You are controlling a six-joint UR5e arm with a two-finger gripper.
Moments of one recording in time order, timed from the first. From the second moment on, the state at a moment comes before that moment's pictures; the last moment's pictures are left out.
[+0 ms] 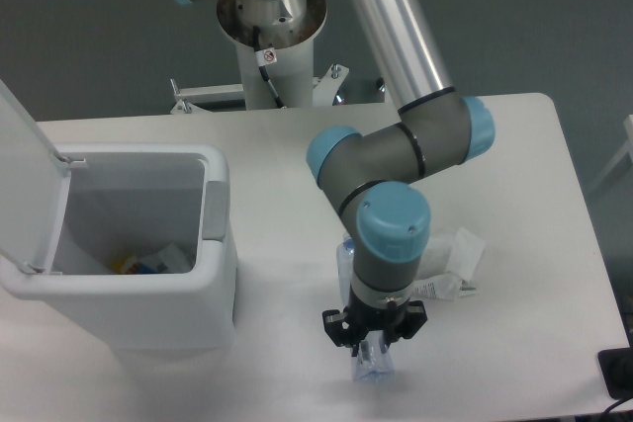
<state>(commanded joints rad) 2.43 -2.16 -1.32 -0.95 1.34 0.26</state>
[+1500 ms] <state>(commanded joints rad) 2.49 -1.90 -1.19 -0.85 0.74 0.23</state>
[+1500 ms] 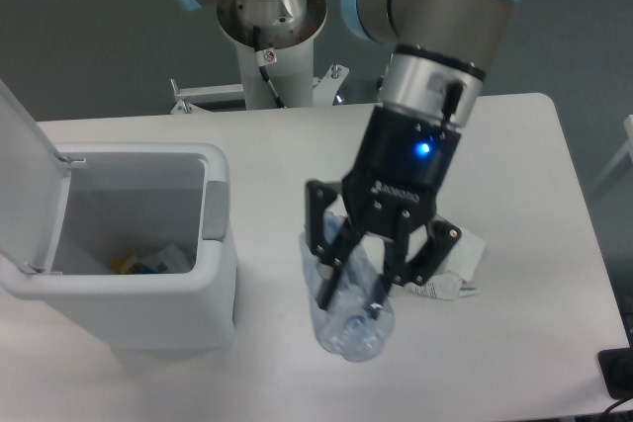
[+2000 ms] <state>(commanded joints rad) 2.40 -1.84 -1.25 -0.85 0.69 0.22</state>
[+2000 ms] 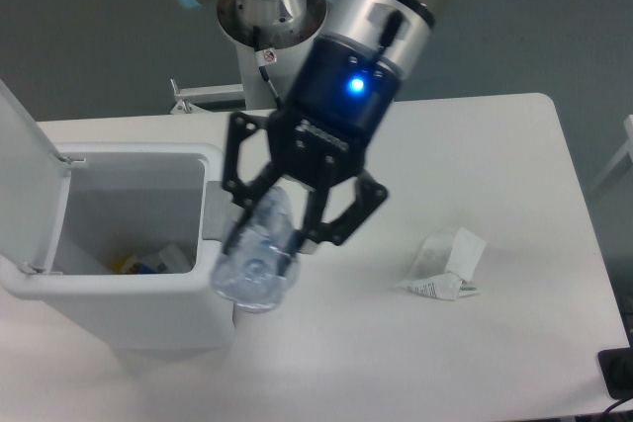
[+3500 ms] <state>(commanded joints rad) 2.28 -1.88 -1.38 -0.76 0.81 0.31</state>
